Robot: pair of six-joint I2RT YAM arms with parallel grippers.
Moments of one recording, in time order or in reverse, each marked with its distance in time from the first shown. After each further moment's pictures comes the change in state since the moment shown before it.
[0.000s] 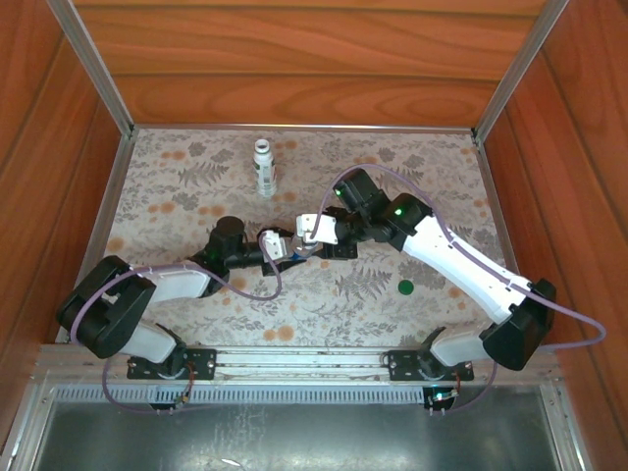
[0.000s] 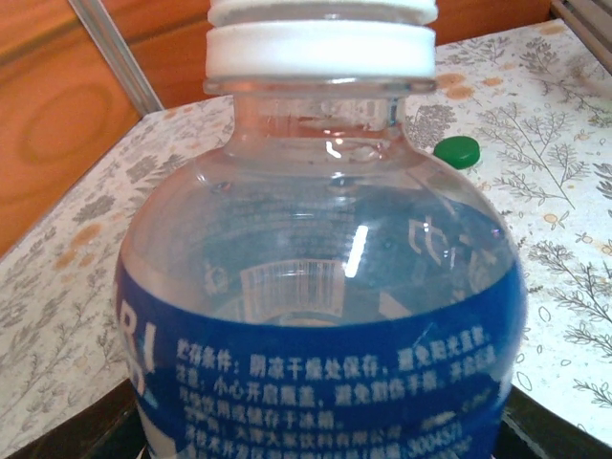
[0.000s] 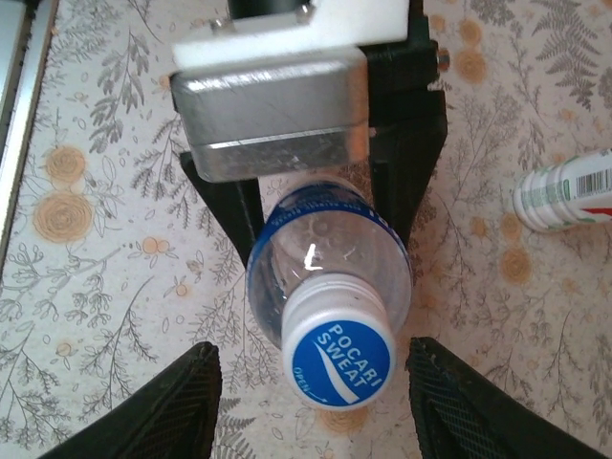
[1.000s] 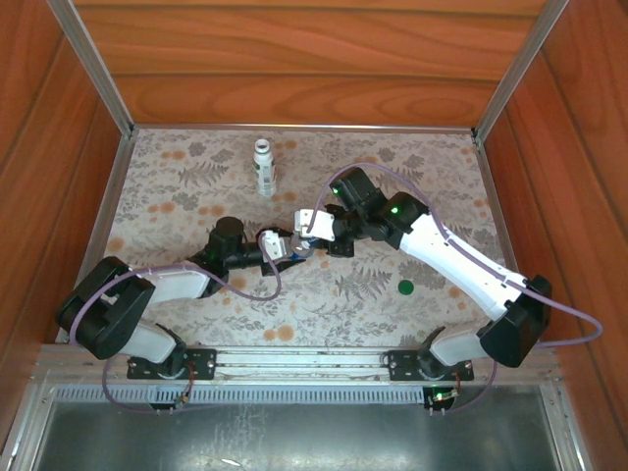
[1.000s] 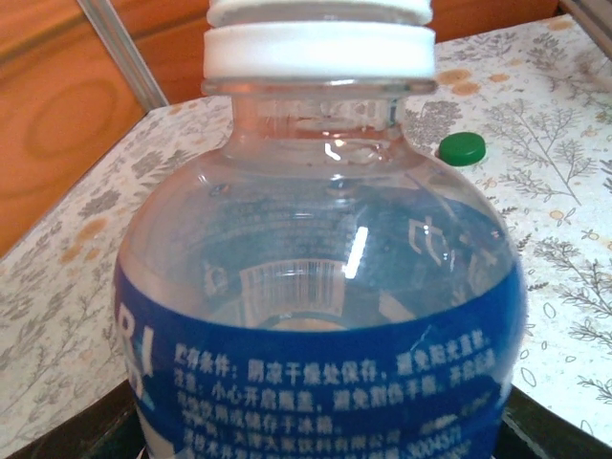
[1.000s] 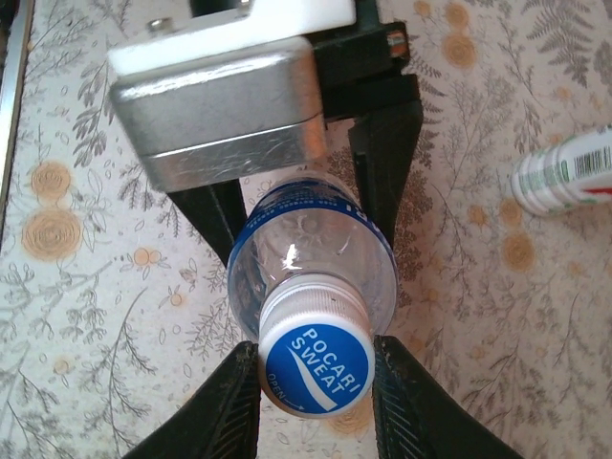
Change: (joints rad) left arm 0.000 -0.004 -0.003 -0.002 -0.023 -0.001; right arm 0.000 0.022 0.004 0.029 0.011 0.116
